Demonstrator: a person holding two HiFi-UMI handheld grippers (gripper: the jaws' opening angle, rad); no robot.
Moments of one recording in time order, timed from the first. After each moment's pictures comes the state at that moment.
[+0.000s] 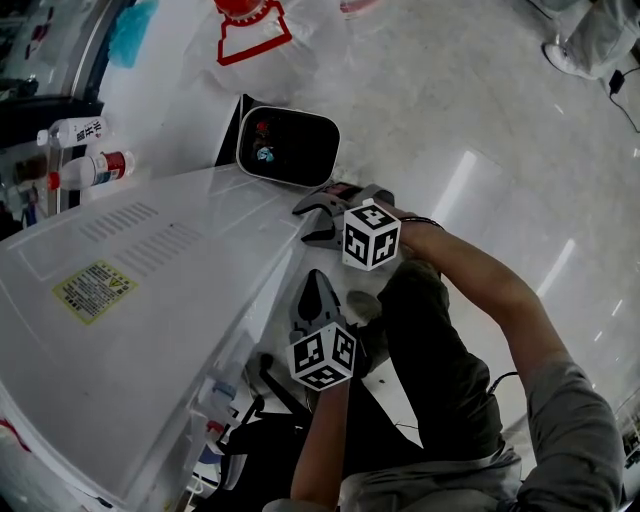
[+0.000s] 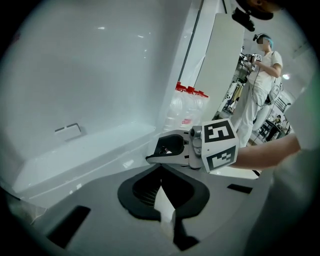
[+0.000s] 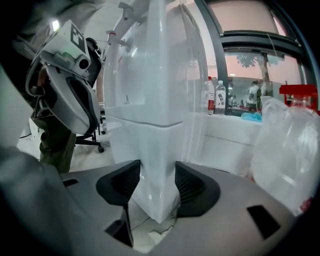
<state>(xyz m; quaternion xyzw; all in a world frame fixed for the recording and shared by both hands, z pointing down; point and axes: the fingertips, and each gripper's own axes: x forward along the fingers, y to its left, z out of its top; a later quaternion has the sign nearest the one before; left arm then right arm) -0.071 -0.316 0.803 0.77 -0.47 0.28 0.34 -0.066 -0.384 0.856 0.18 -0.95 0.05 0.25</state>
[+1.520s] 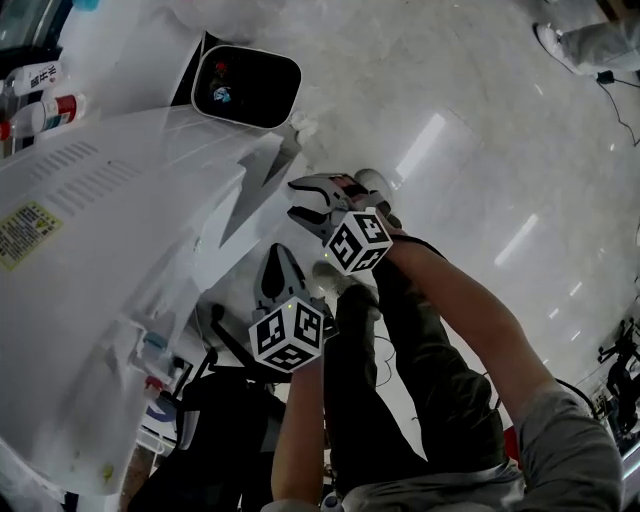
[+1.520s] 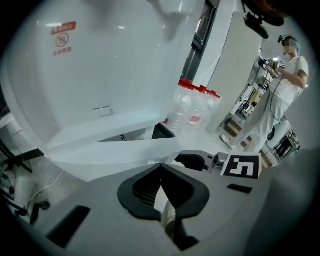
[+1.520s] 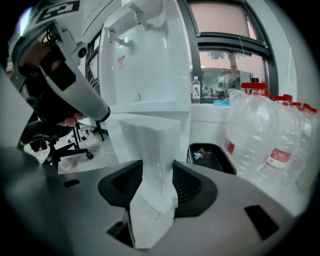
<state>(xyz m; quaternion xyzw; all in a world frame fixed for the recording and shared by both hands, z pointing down) -0.084 -0.265 0.788 0.70 -0.52 0.28 0.39 -0.039 -0.299 0.857 0.33 -0.89 0.13 0.27</state>
